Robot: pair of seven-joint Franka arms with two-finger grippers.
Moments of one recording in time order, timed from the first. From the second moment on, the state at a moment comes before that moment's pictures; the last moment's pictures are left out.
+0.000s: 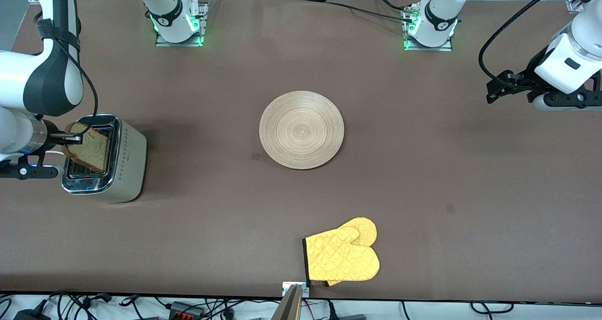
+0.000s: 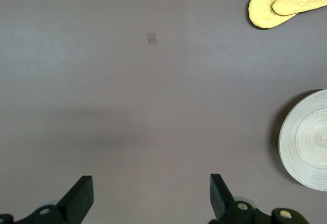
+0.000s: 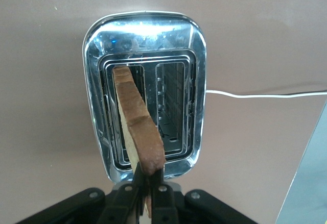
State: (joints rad) left arm -0.08 -0.03 0.00 -1.68 0.00 1.62 -0.12; right arm 0.34 0.42 -0.44 -1.42 -0.11 1.56 -0.07
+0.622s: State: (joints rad) left arm -0.08 -0.03 0.00 -1.68 0.00 1.62 -0.12; right arm 0.31 0.46 -0.44 -1.45 -0.07 1.55 -0.07
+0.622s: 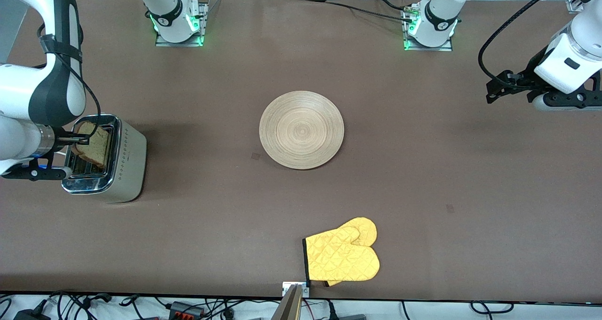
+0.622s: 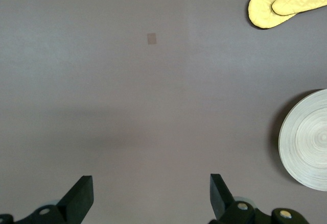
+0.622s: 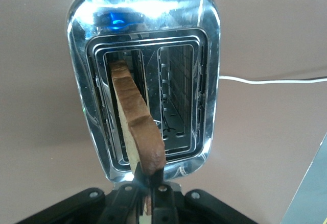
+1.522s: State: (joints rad) left arm -0.08 -0.03 0.00 -1.68 0.00 1.62 -0.12; right arm 0.32 0.36 -0.43 -1.42 0.03 1.55 -0.08
